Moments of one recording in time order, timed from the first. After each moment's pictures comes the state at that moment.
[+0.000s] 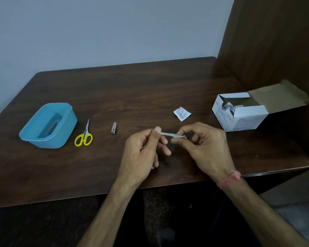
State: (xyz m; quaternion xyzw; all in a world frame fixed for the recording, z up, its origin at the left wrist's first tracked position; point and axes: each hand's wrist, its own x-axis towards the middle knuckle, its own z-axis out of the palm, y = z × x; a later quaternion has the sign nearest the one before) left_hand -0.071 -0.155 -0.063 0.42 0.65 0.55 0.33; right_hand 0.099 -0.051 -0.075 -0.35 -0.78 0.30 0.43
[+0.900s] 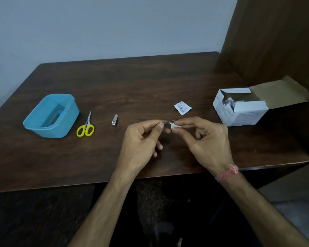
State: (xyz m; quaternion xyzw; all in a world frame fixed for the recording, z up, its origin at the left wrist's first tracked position) left_hand -0.076 -0.151 -0.071 0.42 0.64 0.56 0.31; right_hand 0.101 -0.056 -0.078 -0.33 -0.77 0.30 0.45
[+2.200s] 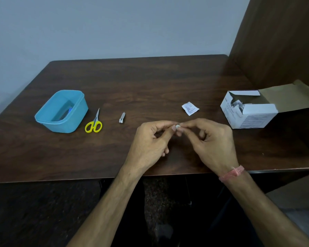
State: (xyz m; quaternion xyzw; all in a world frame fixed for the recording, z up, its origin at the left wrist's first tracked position) left_hand -0.077 -0.149 -0.074 0.46 0.65 0.53 0.31; right_hand 0.095 -0.055 -0.077 -0.31 -0.81 0.22 0.45
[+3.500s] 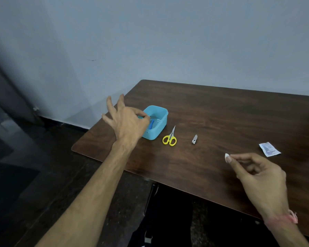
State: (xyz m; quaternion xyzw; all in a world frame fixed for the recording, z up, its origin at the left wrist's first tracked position) left_hand -0.285 -0.246 -0.004 0.20 0.92 0.30 -0.14; right_hand 0.034 -0.092 -0.063 -0.36 -0.74 0.42 0.39
